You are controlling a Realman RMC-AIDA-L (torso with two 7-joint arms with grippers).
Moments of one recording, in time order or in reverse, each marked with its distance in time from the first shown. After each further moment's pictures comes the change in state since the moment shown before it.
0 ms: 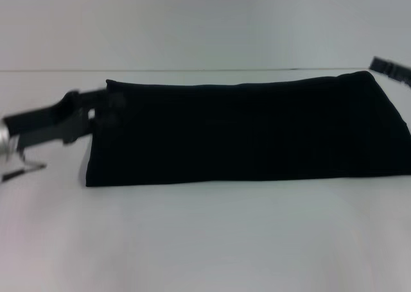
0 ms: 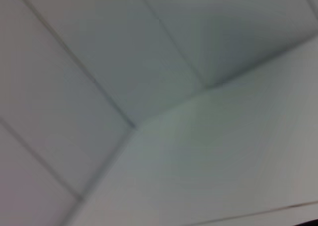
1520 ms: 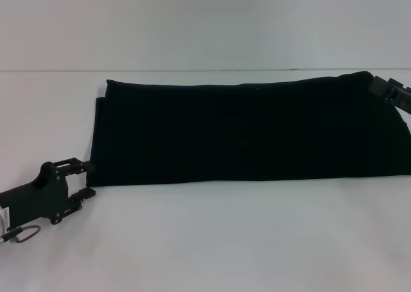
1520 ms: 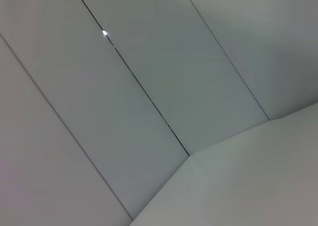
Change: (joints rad) left arm 0.147 -0.055 -0.098 -0.125 0.088 -0.209 -0.337; right arm -0.056 0.023 0.108 0.180 0.128 -0.226 -0.340
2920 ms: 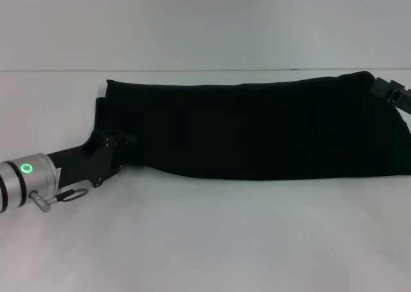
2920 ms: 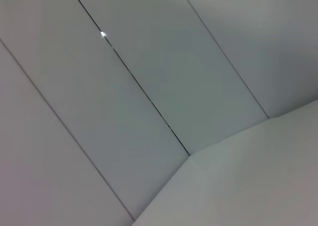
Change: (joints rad) left arm -0.158 -0.034 0.099 -0.029 -0.020 -0.153 0.054; right arm -0.007 0.001 0.004 0.000 0.001 -0.007 0.010
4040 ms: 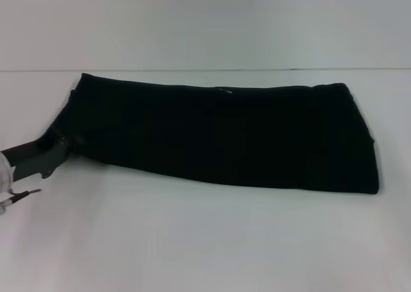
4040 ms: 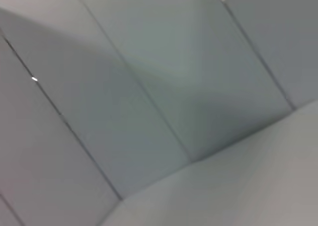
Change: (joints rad) left arm 0.060 0.024 -0.032 0.106 0.007 -0.021 0.204; right arm -0.060 -0.017 0.172 -0.009 -0.011 0.051 -0.024
